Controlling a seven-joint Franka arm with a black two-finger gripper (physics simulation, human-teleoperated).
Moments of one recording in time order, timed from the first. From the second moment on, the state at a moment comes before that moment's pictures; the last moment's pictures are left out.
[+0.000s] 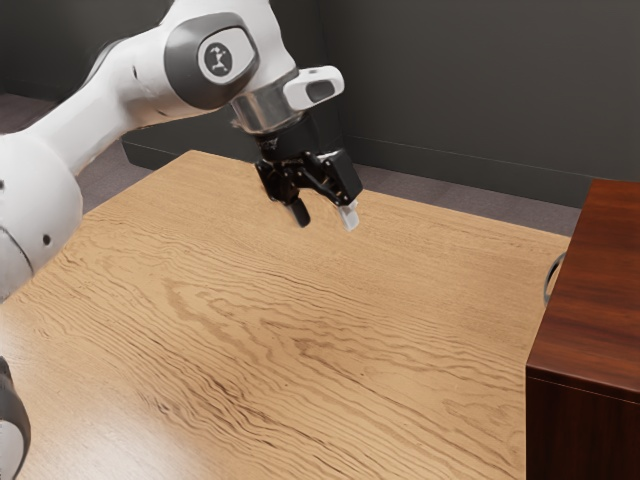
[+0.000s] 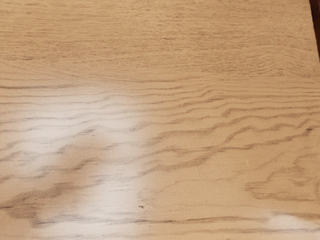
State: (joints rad) arm -0.07 0.37 0.16 -1.09 -0.31 1.50 0.05
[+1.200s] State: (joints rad) arm -0.02 0.63 -0.16 -0.93 -0.46 1.75 -0.02
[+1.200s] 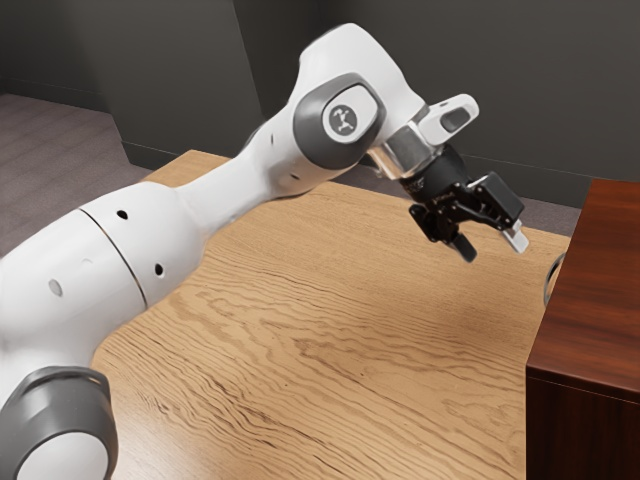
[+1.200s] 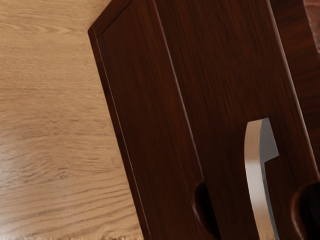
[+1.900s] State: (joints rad) arm -0.05 0.63 -0.20 -0.96 -0.48 1.75 -0.10
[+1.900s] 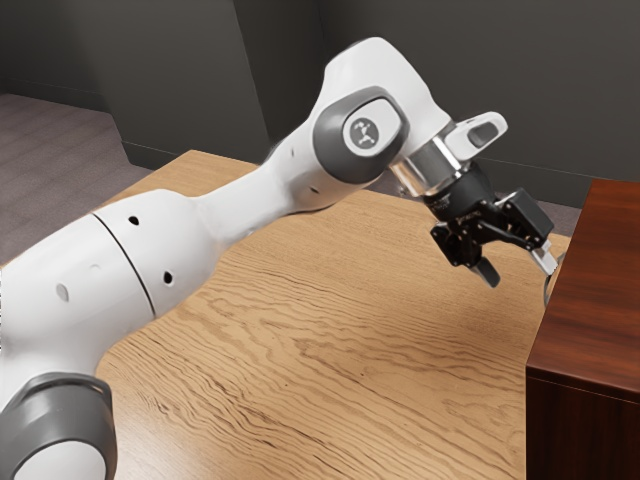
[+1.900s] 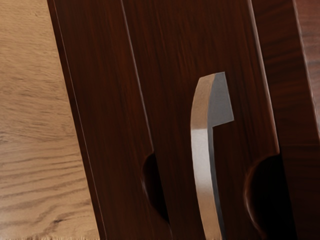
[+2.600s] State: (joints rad) arm -0.07 0.64 -0.19 -1.00 -0.47 1.80 -0.16
